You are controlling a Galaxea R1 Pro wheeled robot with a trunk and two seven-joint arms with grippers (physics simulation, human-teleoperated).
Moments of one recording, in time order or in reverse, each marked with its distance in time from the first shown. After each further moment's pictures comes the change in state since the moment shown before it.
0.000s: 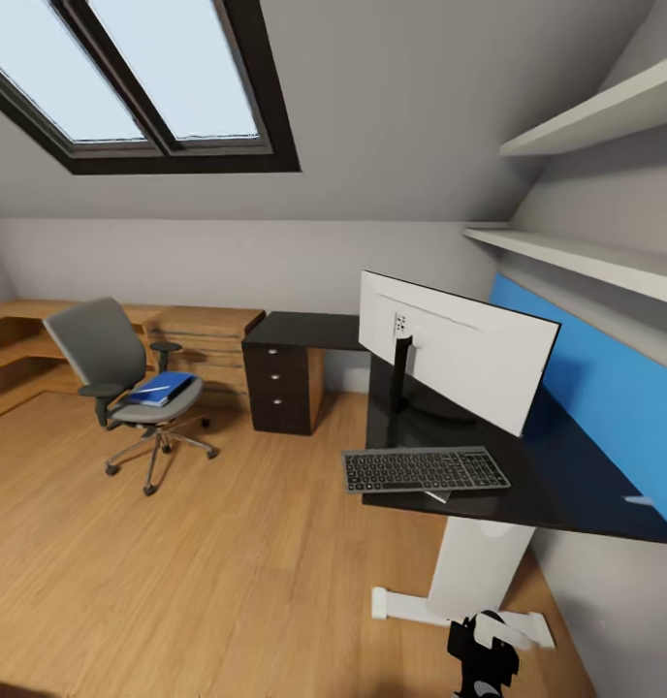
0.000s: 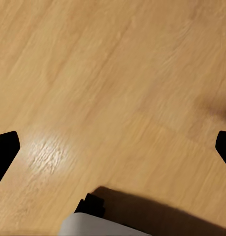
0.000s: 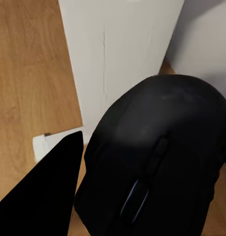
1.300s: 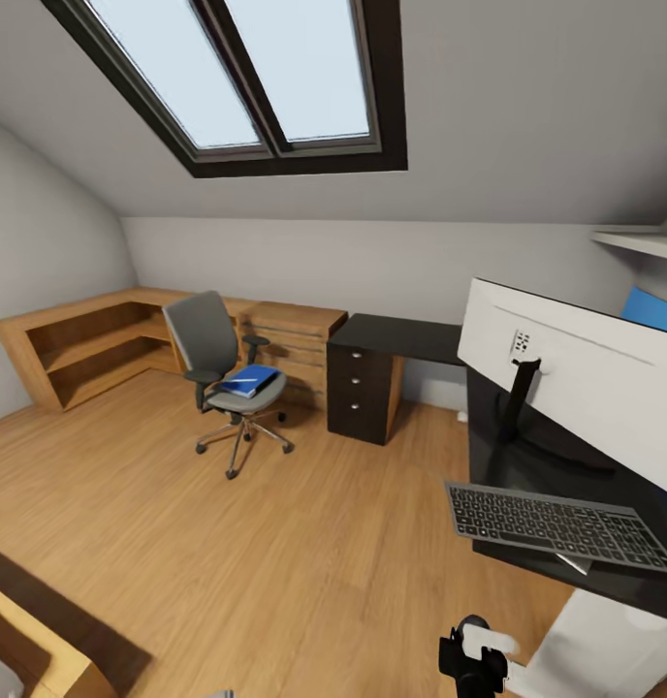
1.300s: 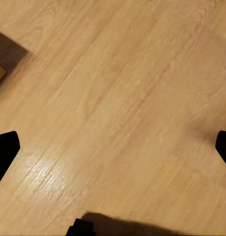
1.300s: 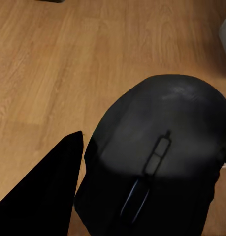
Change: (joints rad) left arm 0.001 -0.010 -0.144 -0.002 -0.003 -0.089 -0.004; right arm 0.040 0.006 0.003 0.000 0.151 0.001 0.051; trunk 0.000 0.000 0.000
